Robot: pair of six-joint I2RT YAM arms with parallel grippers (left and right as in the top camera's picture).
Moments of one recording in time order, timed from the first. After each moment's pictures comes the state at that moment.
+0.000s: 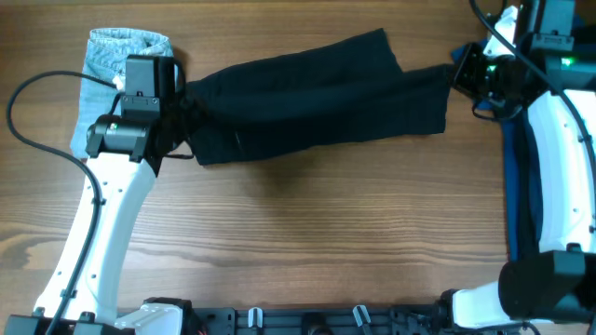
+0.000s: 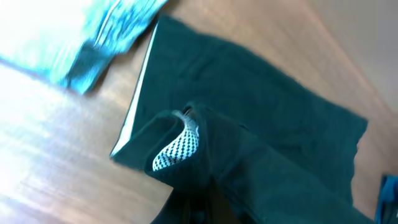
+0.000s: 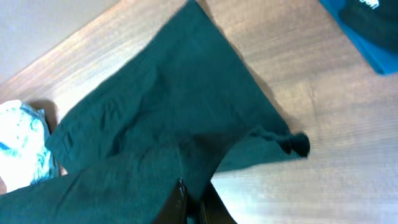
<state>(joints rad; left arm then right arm) -0.11 1.40 1.25 -0.78 -0.03 -0.80 -0.10 1.65 1.65 -1.02 -0.31 0.33</state>
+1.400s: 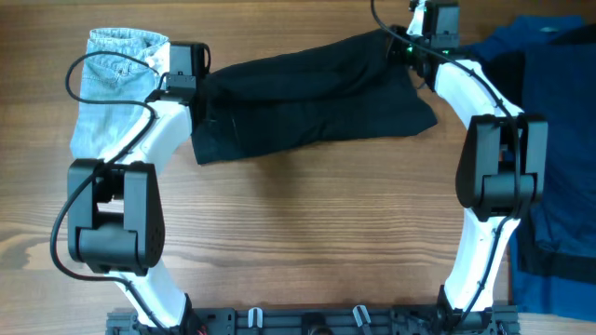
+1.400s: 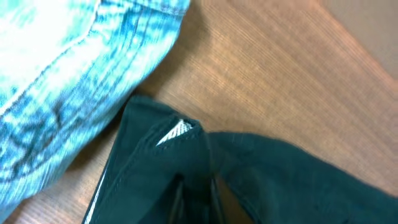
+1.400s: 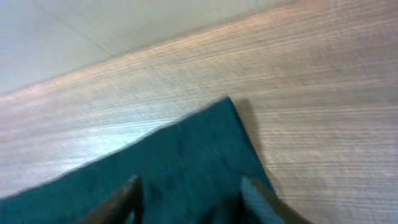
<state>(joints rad) -0.10 1.92 1.25 -0.19 -0.20 -0.76 0.05 2.24 1.65 -0.13 -0.24 0.31</state>
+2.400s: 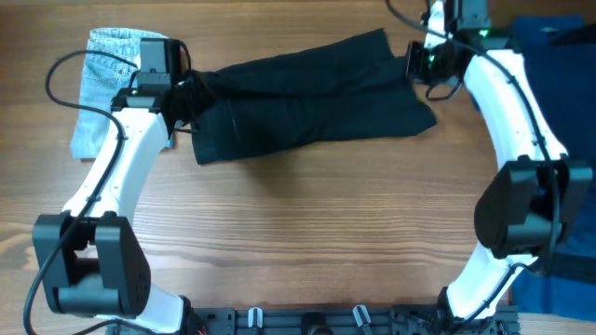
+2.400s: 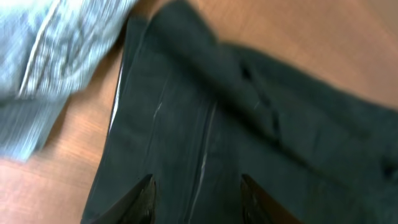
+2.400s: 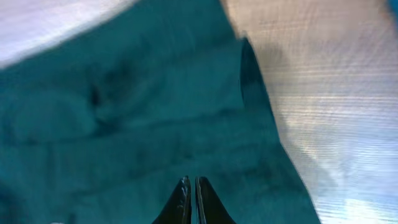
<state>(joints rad) -0.06 1.70 1.27 -0.60 0.06 -0.66 0.04 1.99 1.67 -0.82 -0.19 0.15</state>
